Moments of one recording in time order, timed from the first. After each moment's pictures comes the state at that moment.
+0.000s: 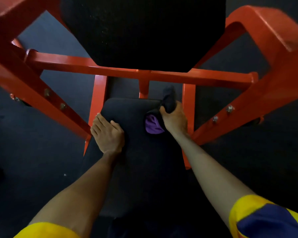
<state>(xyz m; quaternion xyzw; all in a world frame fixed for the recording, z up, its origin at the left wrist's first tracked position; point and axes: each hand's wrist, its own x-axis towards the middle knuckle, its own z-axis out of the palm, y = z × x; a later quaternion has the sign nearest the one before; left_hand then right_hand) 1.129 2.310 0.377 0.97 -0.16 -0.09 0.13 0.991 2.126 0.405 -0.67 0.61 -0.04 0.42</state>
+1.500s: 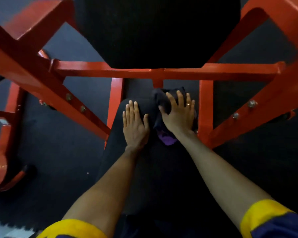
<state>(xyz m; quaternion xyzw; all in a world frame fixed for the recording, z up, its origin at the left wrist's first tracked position) 1.119 2.280 0.373 0.91 -0.36 -0.11 0.15 1.011 2.147 0.388 -0.86 0.47 -0.04 0.19</state>
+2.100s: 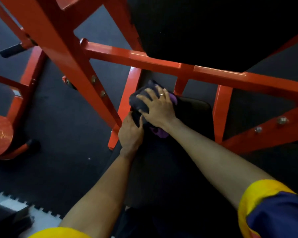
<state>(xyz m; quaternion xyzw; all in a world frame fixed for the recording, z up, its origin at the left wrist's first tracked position) 1.151 2.354 0.393 0.95 -0.13 -0.20 0.22 1.126 2.206 0.388 -0.97 0.18 0.03 0.17</state>
